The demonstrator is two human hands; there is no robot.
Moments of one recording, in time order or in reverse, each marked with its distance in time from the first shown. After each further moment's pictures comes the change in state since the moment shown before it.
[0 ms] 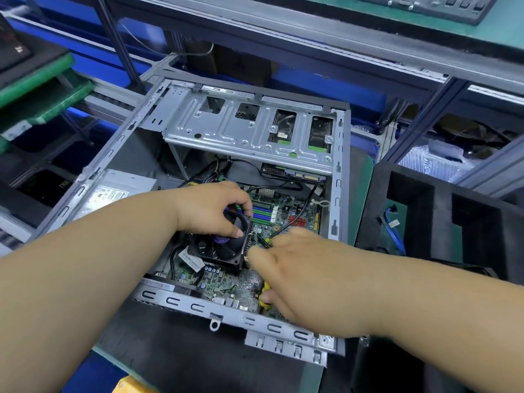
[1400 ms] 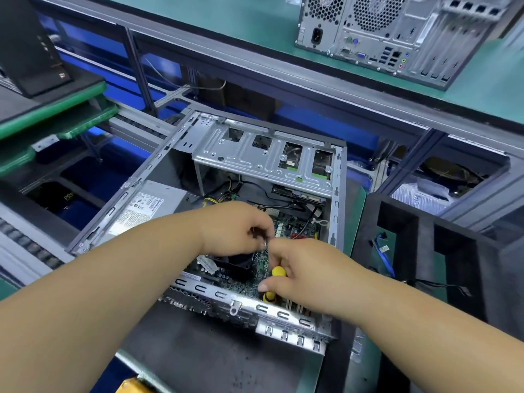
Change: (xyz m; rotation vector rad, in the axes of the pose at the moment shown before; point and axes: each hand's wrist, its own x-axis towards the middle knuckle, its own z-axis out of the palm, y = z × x) left_hand -0.047 0.044 -0.003 -0.029 0.096 0.130; right_hand 0.002 -0.026 -0.015 0.253 0.088 0.449
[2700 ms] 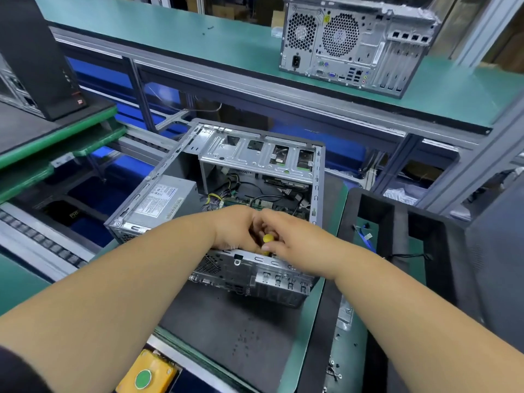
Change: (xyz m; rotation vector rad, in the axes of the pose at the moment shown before) left_hand -0.025 0.020 0.034 -0.172 0.013 -0.041; right_hand -0.027 -0.011 0.010 0.112 0.102 -0.089
